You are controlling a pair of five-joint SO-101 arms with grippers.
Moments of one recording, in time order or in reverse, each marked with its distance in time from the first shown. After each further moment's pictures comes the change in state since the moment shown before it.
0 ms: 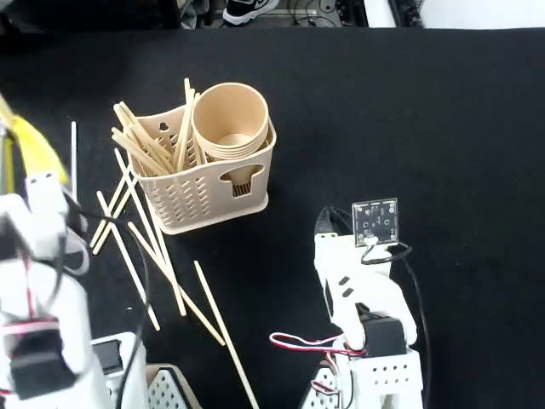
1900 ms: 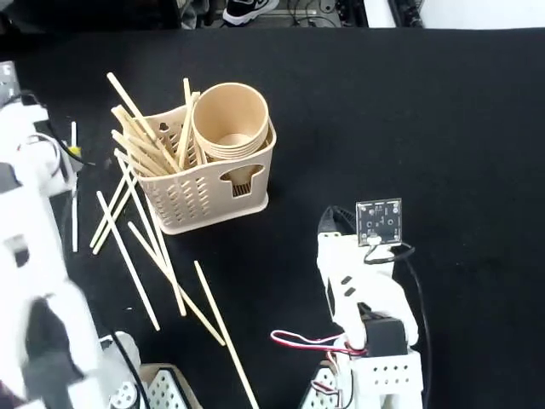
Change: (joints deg) left arm -10.6 60.8 -25.3 25.1 -5.1; right arm 1.3 0.0 0.0 0.0 0.0
